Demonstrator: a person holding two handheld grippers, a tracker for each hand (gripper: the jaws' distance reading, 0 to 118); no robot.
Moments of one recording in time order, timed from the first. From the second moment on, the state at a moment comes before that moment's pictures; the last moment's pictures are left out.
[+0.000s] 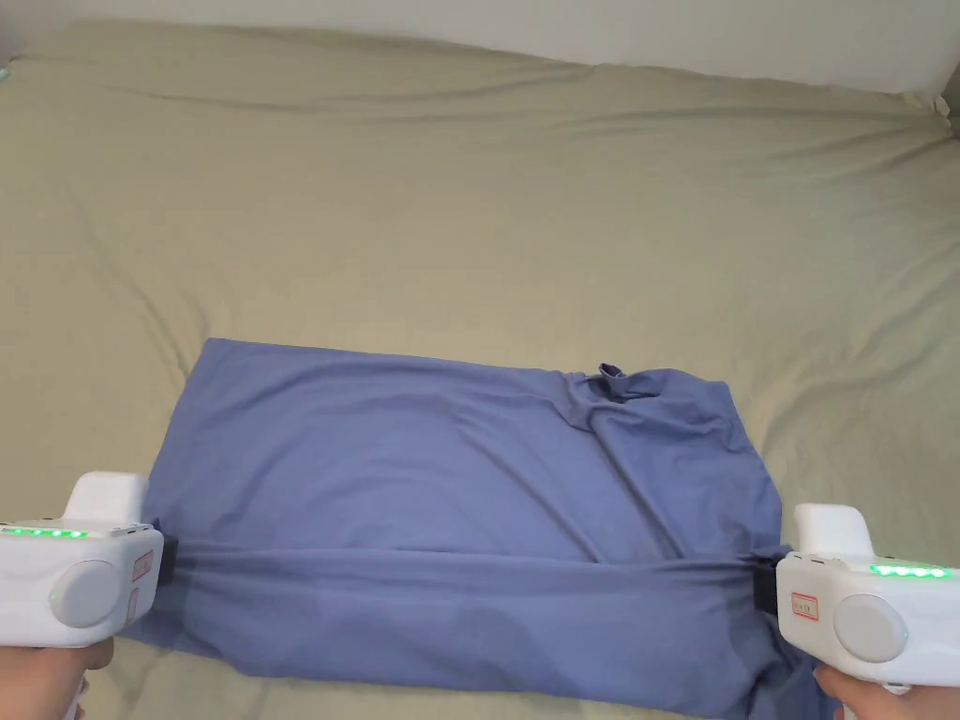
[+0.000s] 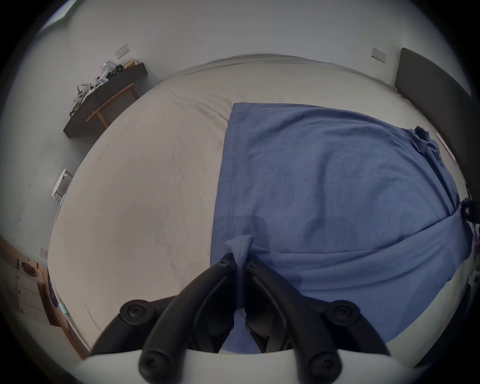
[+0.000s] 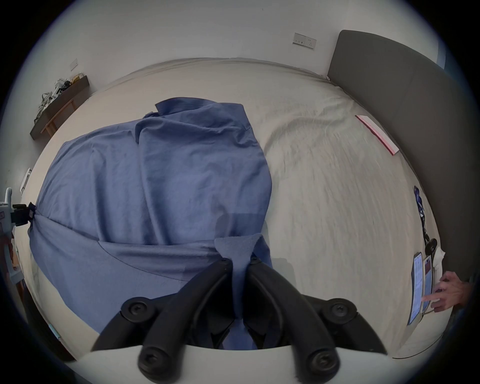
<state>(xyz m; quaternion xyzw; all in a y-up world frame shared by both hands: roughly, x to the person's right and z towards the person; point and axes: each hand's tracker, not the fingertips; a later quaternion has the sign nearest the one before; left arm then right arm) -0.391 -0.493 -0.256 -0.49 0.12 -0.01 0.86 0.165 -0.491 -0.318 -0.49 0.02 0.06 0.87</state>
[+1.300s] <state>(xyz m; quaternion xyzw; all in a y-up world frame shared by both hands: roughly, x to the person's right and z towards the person) -0.260 -0.258 -0.170 -0.09 0.11 -0.10 0.98 0.056 -0.260 -0.216 -0.11 0.08 0.17 0.98</state>
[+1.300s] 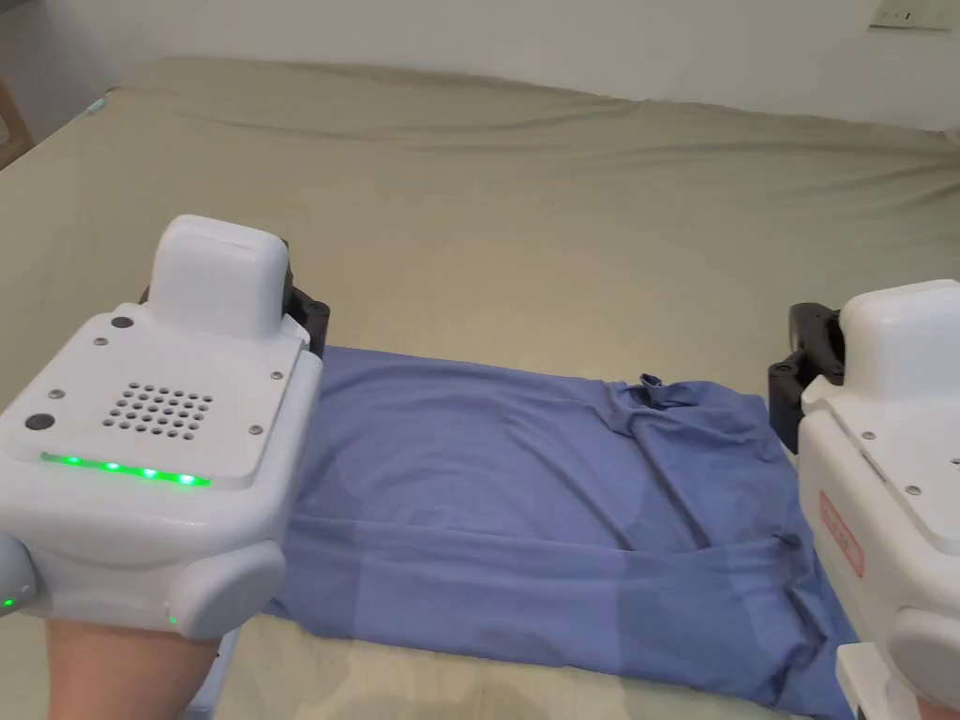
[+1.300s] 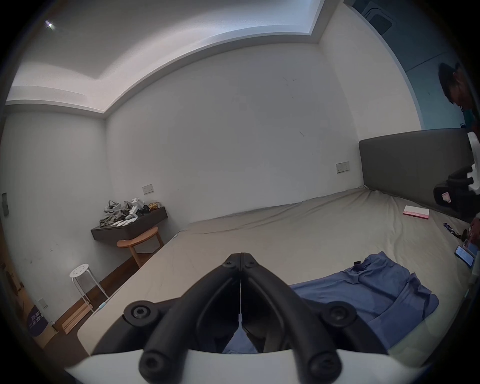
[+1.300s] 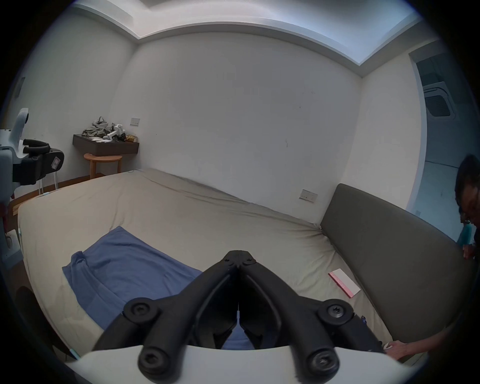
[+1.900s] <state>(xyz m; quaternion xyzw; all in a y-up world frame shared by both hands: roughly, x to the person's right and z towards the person) -0.384 -0.484 -0.208 -0.47 0.16 0.06 0.87 0.105 -0.302 -0.207 -0.19 0.03 0.18 0.96</state>
